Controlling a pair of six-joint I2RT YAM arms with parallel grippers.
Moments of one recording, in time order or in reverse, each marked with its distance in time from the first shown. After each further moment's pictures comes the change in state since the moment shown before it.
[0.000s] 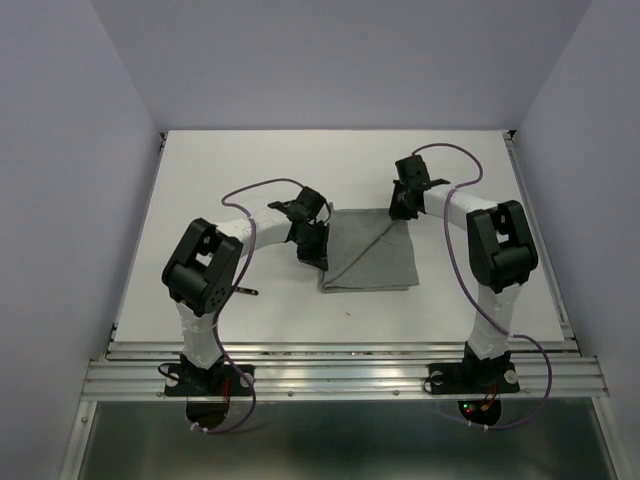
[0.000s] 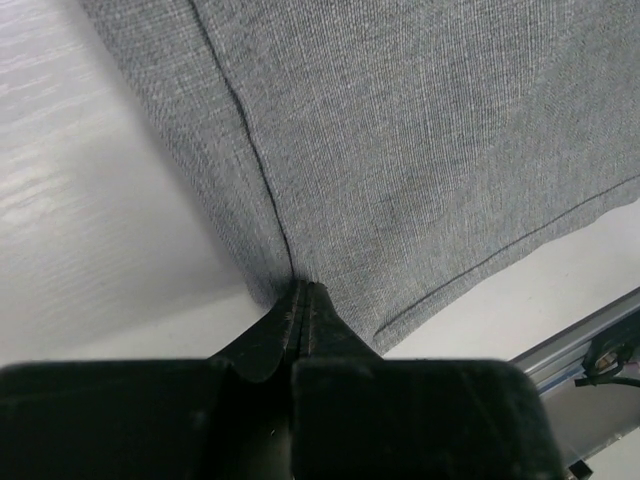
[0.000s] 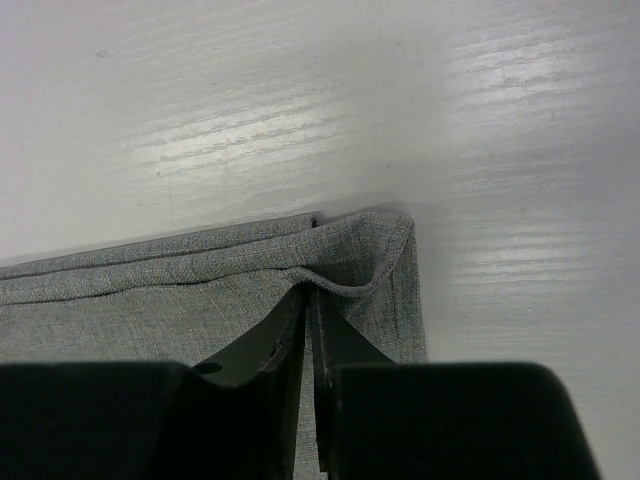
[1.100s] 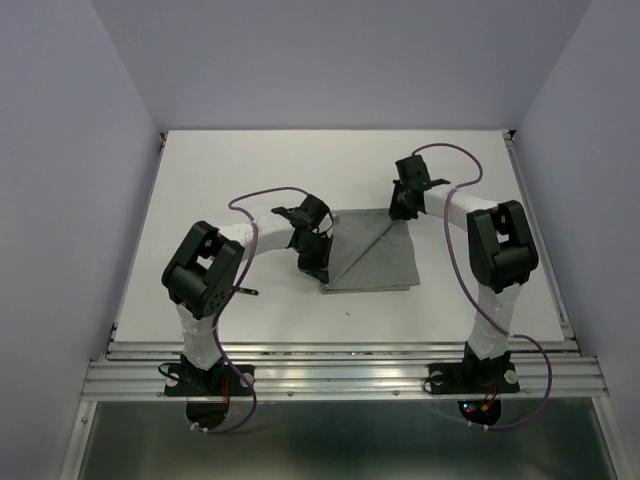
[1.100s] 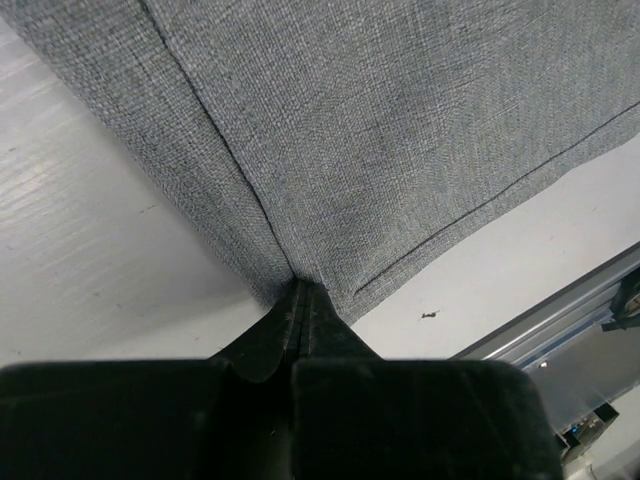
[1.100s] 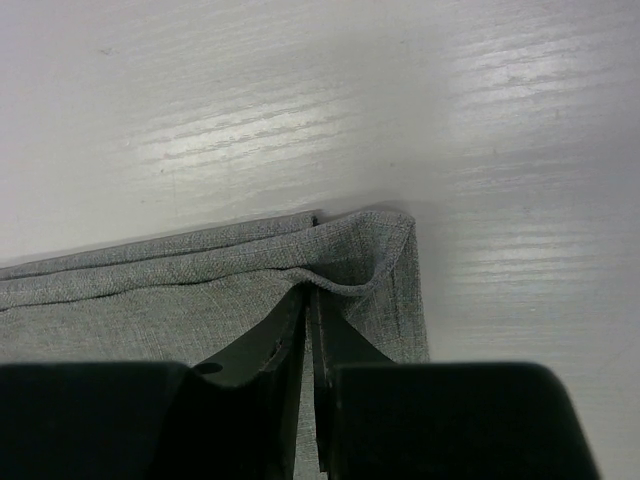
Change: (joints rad) left arm -0.036 -0.023 -0.041 -0.055 0.056 0.064; right arm 0.000 -0.001 0.000 0.000 -0.007 0.000
